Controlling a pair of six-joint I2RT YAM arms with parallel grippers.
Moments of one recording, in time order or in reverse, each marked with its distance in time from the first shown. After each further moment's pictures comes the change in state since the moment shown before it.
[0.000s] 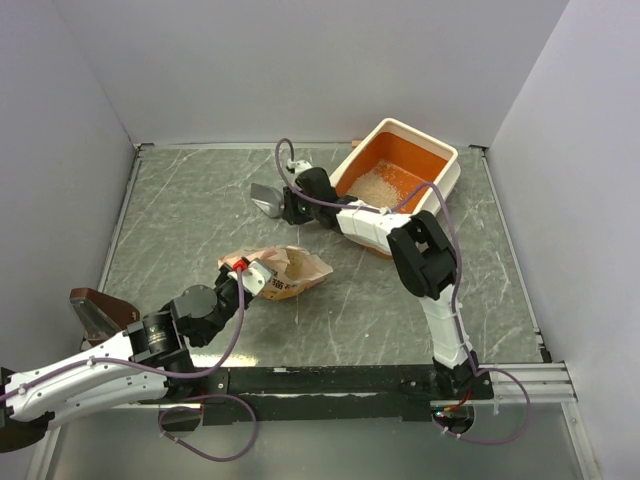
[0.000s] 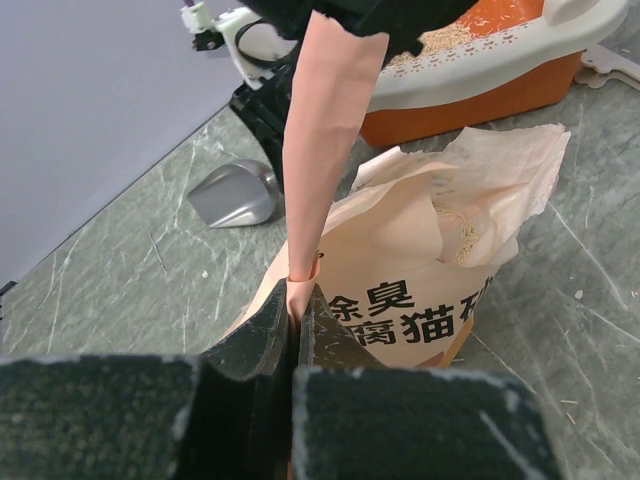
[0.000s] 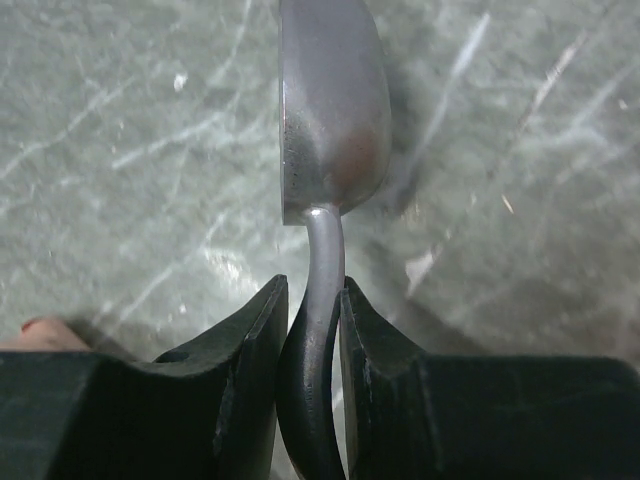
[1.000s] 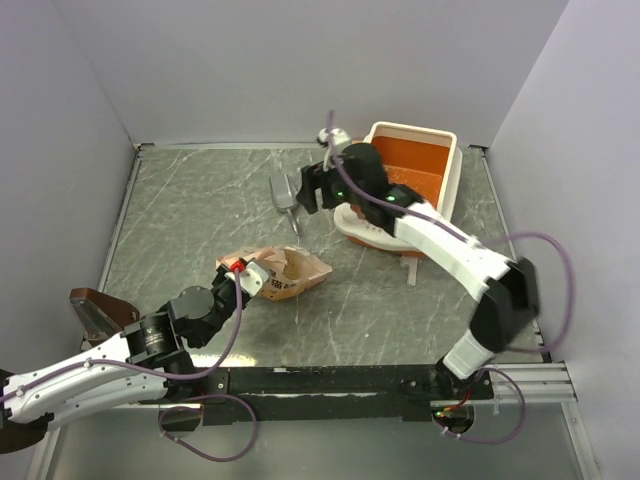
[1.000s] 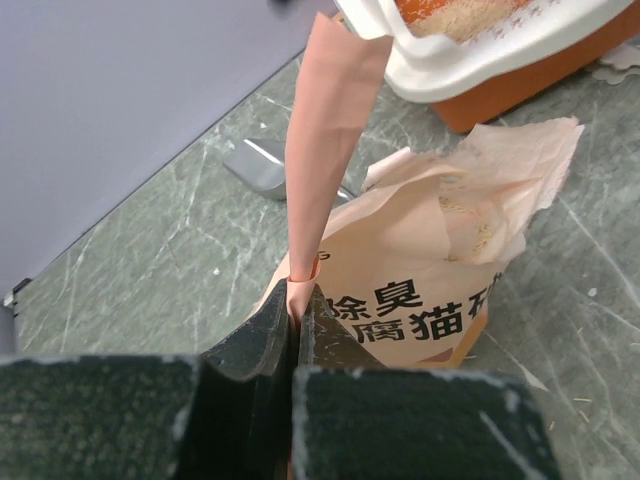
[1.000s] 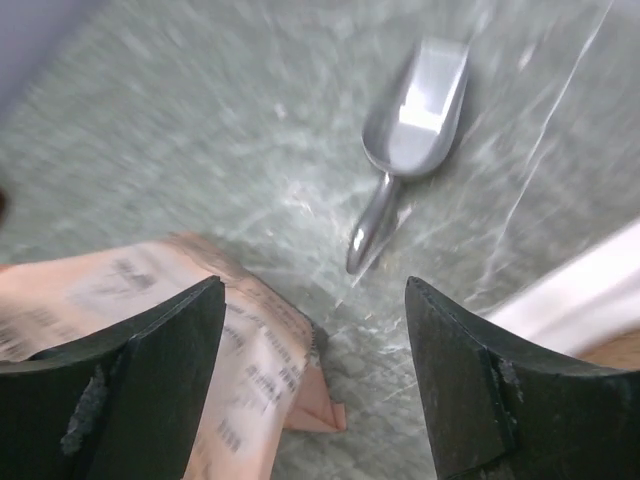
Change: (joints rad) left arm 0.000 -0.013 0.000 -0.009 -0.012 0.013; right arm -0.013 -0.498 -0.102 -0.253 -0.016 -0.100
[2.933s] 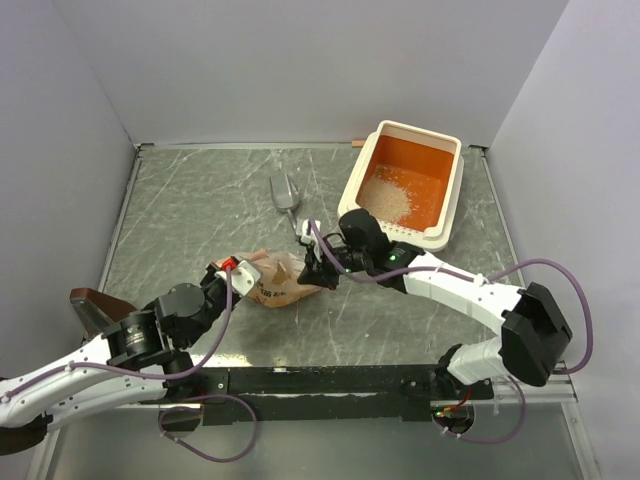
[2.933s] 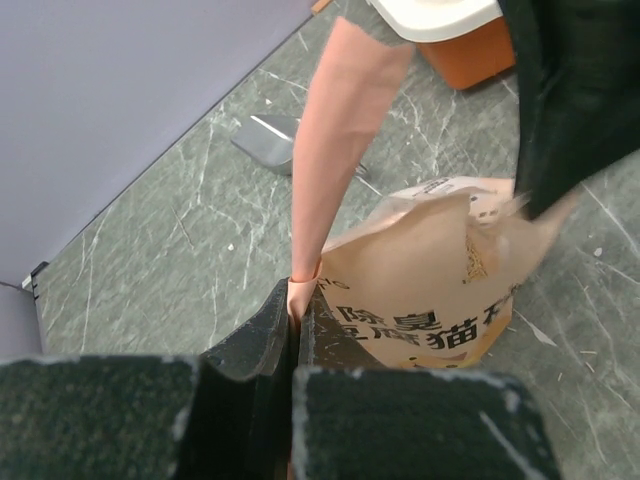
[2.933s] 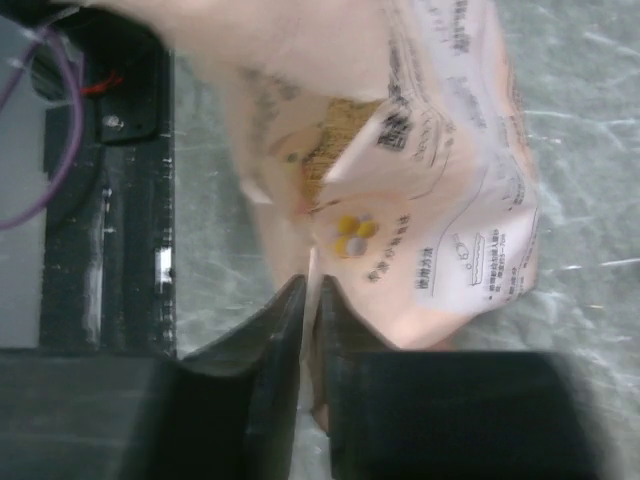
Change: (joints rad) left arm -0.003 -0.050 0.102 -0.230 -0.003 -0.014; right arm 0.169 -0.297 -0.526 0.142 -0.511 -0.398
